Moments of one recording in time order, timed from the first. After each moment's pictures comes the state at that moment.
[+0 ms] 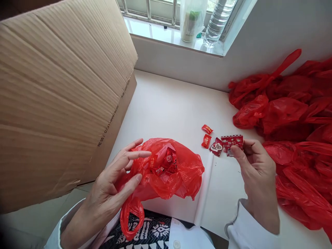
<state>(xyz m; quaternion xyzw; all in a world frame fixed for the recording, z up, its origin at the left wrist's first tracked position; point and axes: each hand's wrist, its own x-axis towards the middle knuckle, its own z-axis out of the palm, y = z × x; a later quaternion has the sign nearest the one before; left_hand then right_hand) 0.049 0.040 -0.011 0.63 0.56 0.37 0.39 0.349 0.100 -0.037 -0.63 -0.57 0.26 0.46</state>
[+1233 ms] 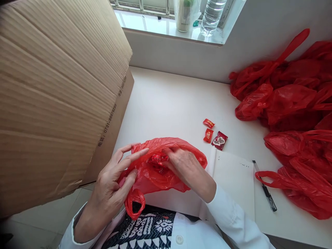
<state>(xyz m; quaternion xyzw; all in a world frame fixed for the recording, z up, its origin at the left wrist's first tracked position) 0.043 0.037 -0.022 0.66 0.61 0.31 0.30 0.242 0.103 -0.066 -0.40 -0.89 0.22 0.05</state>
